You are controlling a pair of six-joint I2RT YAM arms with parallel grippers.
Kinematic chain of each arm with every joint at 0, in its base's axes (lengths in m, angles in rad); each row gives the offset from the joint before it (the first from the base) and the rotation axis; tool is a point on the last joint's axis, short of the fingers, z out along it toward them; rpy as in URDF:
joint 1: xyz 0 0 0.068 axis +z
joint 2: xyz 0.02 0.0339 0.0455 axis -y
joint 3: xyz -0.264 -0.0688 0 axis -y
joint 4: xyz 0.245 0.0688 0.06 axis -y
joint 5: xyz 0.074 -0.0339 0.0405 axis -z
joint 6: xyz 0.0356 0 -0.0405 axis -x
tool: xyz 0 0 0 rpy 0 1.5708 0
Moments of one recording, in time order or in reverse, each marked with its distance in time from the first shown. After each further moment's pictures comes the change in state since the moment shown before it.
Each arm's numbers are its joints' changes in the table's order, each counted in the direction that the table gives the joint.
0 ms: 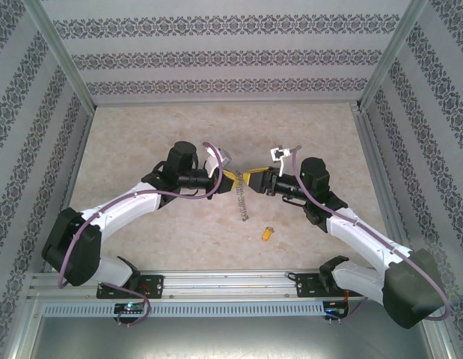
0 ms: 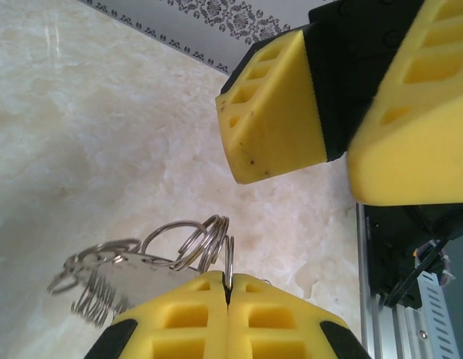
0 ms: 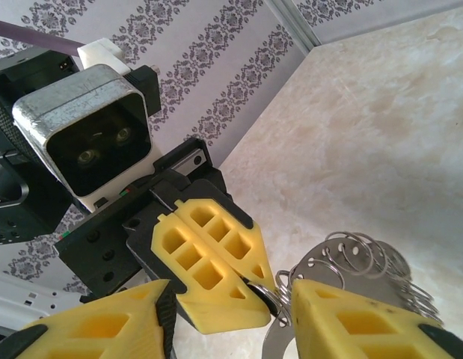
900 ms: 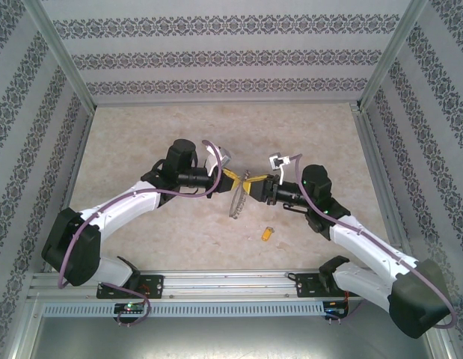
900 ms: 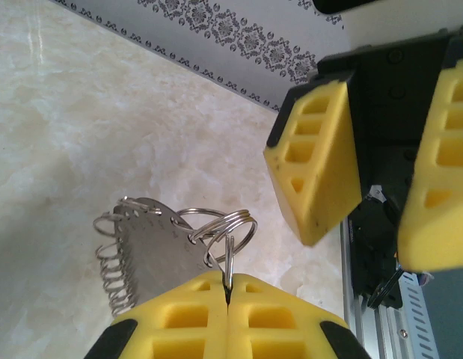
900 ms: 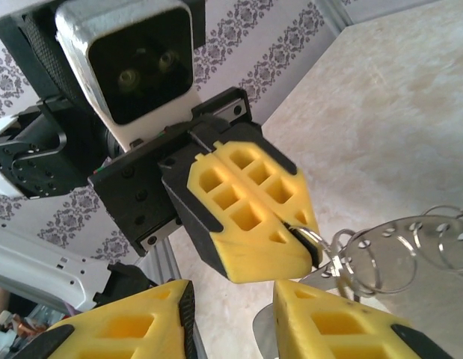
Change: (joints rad) left arm 0.006 0.000 0.021 -0.008 0.045 0.011; right arm 0.047 0.075 -0.049 -0.016 -0.034 -0.003
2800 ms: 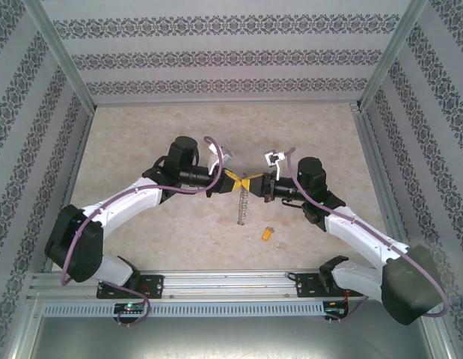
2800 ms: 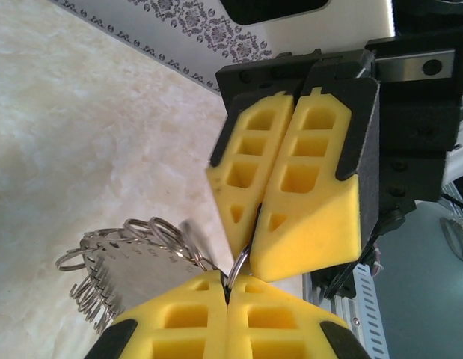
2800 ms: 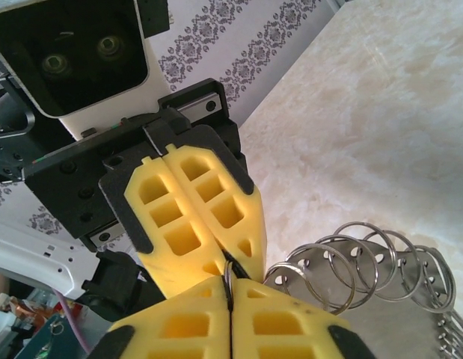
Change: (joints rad) left arm 0.006 -0.032 0.041 -0.045 0.105 0.042; right arm -0.043 -0.101 0.055 -0.027 -0.078 0.063
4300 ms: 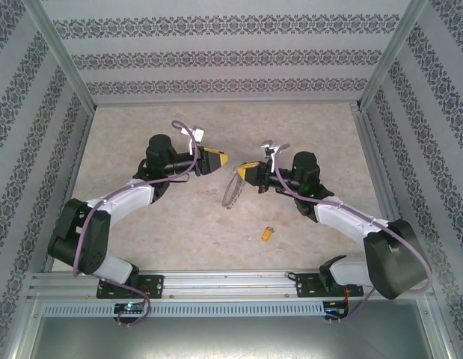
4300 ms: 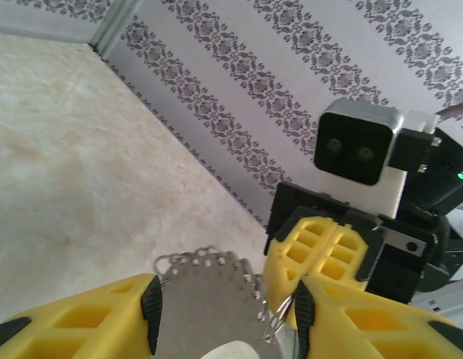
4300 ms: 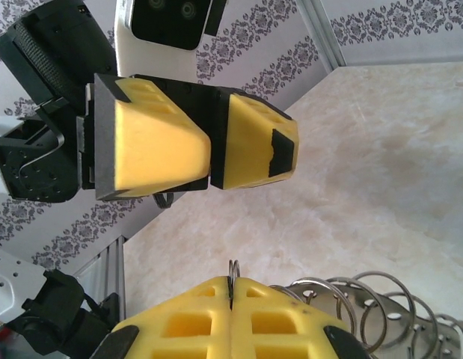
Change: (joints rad) left arm 0.183 -0.043 -0.143 0.586 -0.009 0.572; right arm -0.018 -0.196 0.026 0.287 0.023 0.099
